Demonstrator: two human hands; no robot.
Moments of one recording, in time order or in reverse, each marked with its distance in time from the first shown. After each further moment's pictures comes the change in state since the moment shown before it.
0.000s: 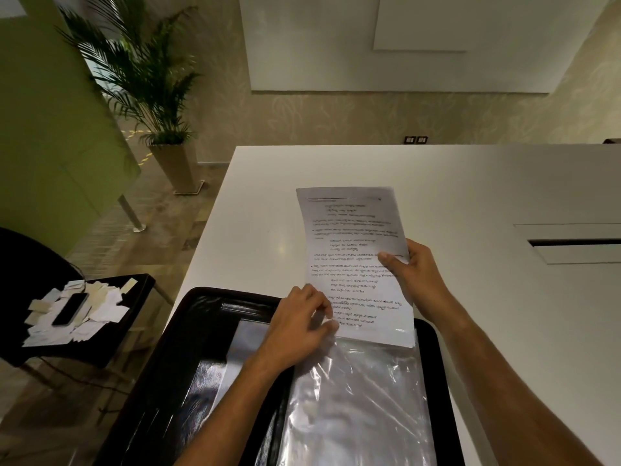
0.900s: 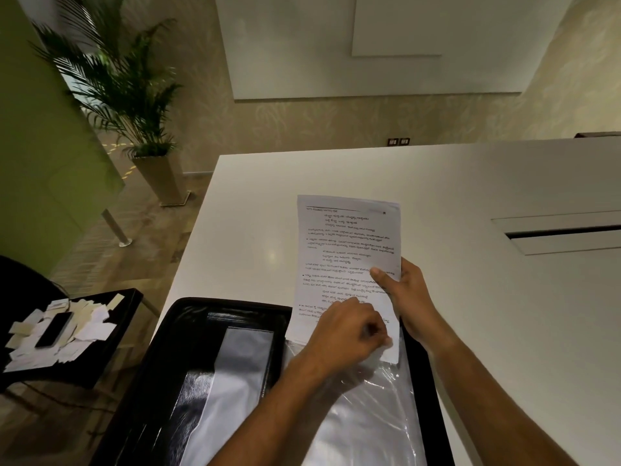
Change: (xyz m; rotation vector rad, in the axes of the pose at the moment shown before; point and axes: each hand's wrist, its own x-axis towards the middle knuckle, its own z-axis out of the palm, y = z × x) left_hand 0.024 0.098 0.036 -0.014 -0.146 0.148; right_hand -0.034 0.020 -0.004 0.138 0.088 0.077
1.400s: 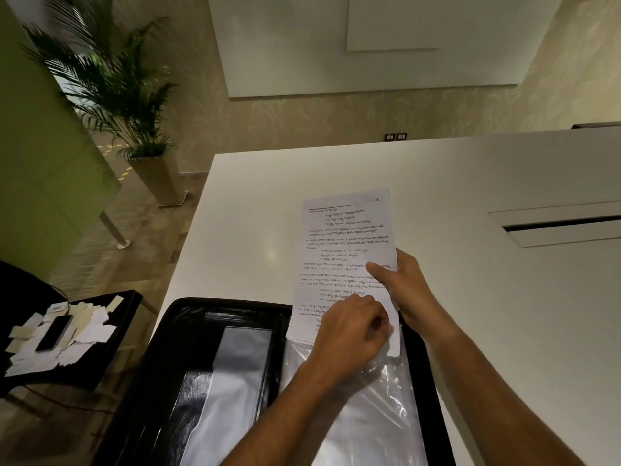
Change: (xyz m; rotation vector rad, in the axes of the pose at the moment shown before) left_hand -0.004 0.011 0.016 0.076 0.183 0.050; right_hand 0.002 -0.016 0.004 -0.009 -0.029 0.047
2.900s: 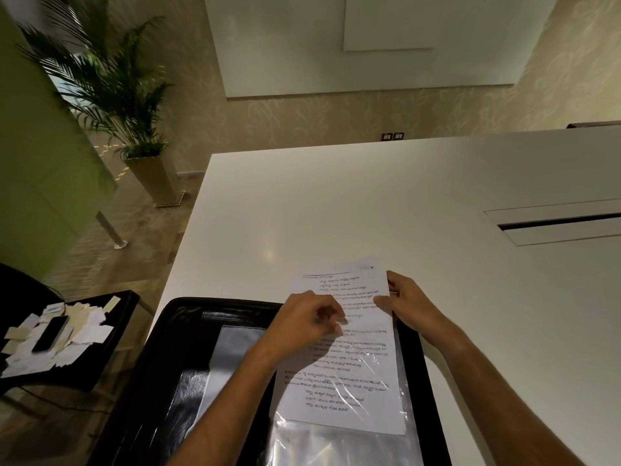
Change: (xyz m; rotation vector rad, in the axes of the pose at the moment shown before) left_hand -0.002 -0.092 -0.027 -0.201 -0.228 -0.100; right_hand -0.010 0.041 -0.042 -0.381 -0.134 0.106
